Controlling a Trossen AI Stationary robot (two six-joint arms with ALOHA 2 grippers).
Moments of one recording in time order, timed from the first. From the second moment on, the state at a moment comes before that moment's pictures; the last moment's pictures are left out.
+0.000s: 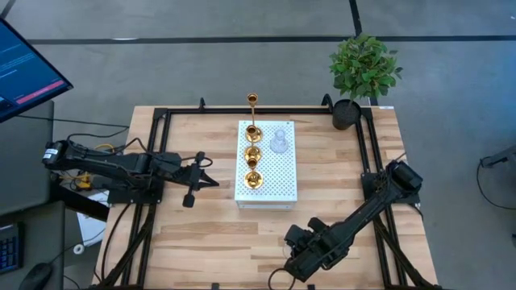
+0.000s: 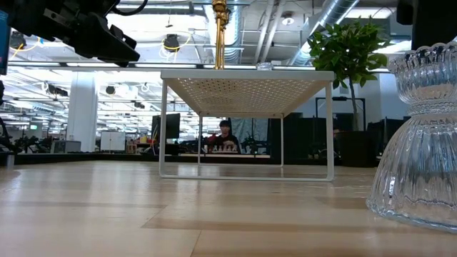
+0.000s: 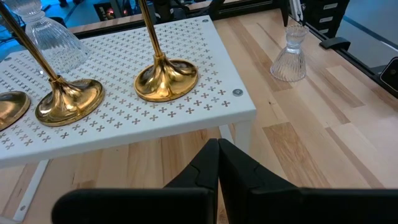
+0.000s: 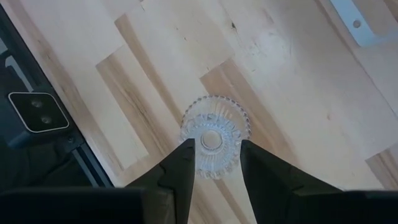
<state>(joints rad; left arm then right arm) -0.11 0.57 0.41 -0.07 0.00 0.19 0.71 1.94 1.57 -0.98 0.26 1.26</state>
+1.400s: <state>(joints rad) -0.11 0.57 0.41 -0.07 0.00 0.19 0.64 1.94 1.57 -0.94 0.11 1.09</state>
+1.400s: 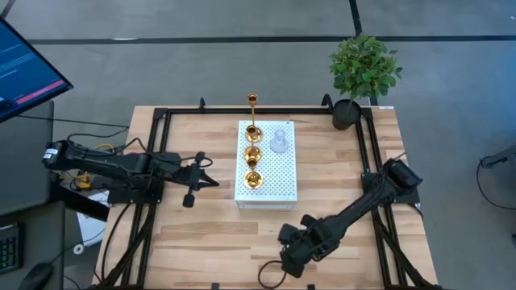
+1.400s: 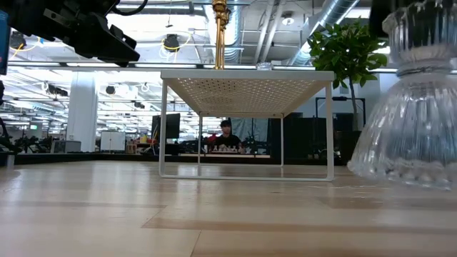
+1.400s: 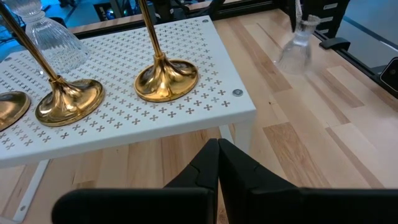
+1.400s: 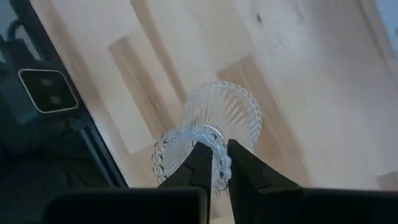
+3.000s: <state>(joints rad) -0.11 0.57 0.41 -0.07 0.00 0.20 -0.03 1.94 2.22 -1.53 -0.08 0.31</state>
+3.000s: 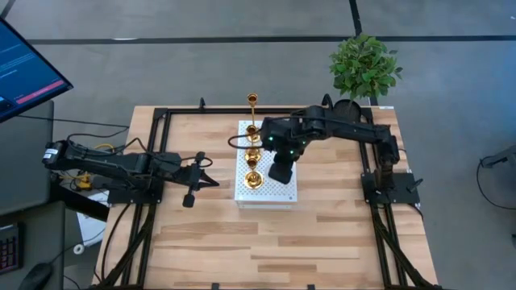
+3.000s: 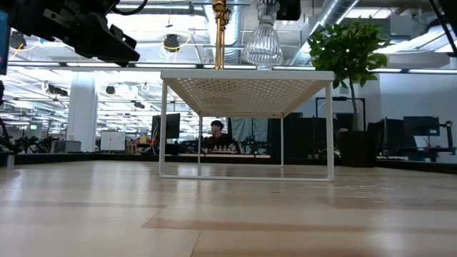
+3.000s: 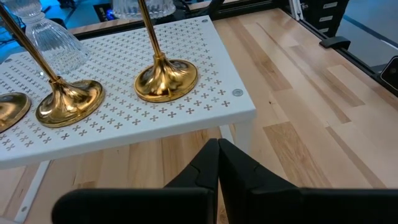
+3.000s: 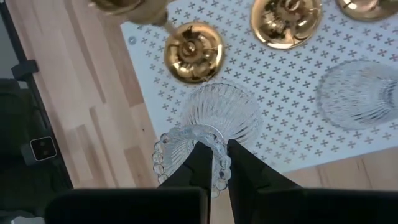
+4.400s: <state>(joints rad) -0.11 0.57 0.41 -0.07 0.00 0.20 -0.05 1.94 2.10 -1.48 -0.08 0.34</state>
